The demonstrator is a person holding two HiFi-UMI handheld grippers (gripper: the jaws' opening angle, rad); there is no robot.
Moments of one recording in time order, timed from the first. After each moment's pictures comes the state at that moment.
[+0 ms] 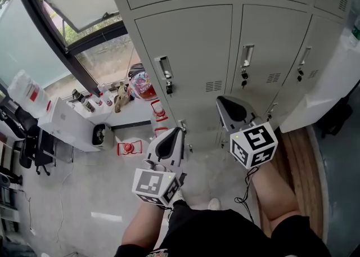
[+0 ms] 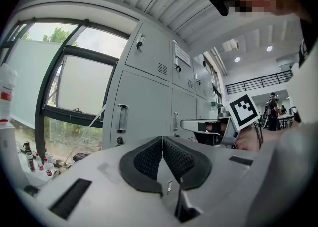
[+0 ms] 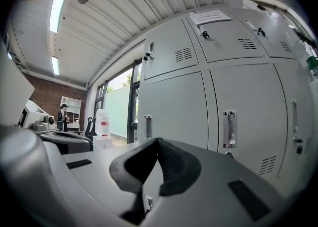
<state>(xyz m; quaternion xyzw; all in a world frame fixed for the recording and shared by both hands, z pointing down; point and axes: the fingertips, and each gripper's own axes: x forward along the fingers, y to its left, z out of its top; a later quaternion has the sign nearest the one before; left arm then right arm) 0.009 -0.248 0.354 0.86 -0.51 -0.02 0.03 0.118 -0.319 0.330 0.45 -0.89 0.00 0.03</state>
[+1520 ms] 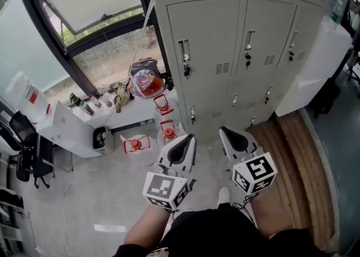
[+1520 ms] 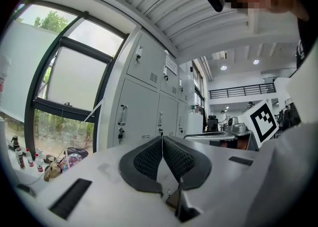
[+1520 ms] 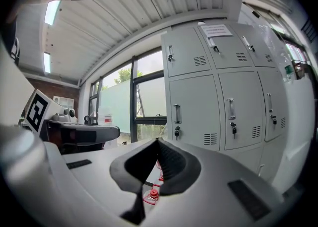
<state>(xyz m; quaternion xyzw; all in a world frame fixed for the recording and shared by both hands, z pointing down) -0.063 -0.129 0.367 0.91 -0.42 -0.03 0.05 0.022 -0.140 0.377 0.50 -0.86 0.04 0.05</state>
